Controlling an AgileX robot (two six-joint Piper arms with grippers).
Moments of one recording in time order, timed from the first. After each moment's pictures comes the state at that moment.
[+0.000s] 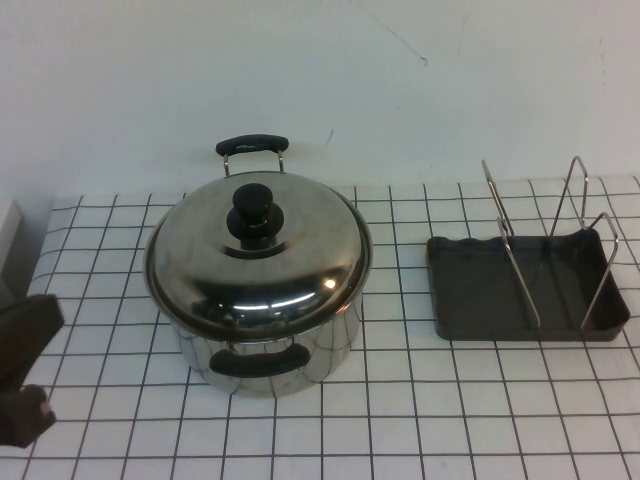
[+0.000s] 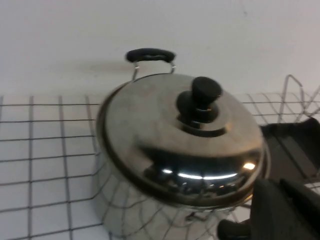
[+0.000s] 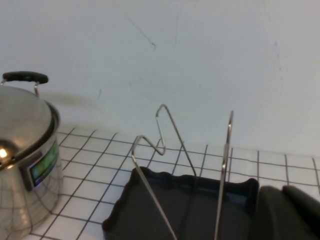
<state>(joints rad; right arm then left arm) -0.04 0.46 -0.26 -1.74 -0.31 1.70 -0.14 0.54 -0.58 -0.57 0.51 0.24</state>
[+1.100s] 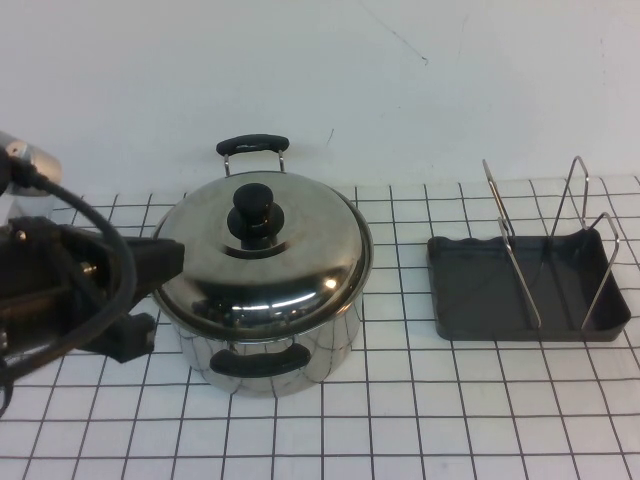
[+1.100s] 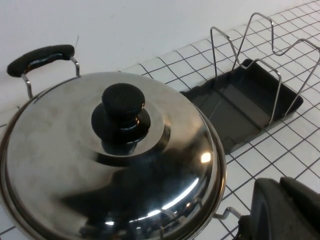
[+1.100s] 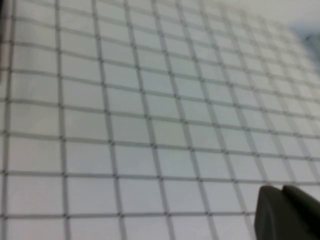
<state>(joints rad) -0.04 0.65 -0.36 -0.76 0.52 0.36 -0.14 0.95 -0.77 -1.02 0.66 0.94</state>
